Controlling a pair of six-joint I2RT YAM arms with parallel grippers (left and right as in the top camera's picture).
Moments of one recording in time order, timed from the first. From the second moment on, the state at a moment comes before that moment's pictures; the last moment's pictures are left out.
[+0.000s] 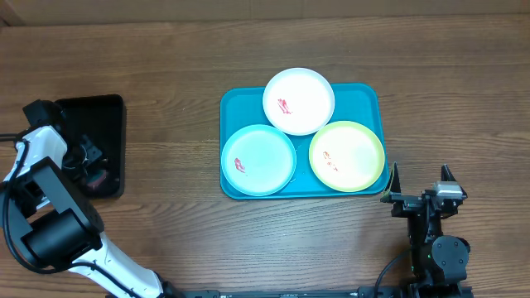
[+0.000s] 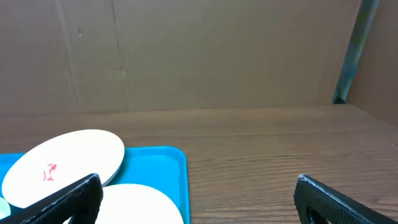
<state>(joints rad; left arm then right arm) 0.58 2.02 1.33 -0.72 -0.12 -0.21 0.10 0.01 0.02 -0.02 0.17 0.02</state>
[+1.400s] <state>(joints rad) 0.58 2.02 1.33 -0.70 -0.08 -0.21 0.10 0.01 0.02 -0.02 0.17 0.02</state>
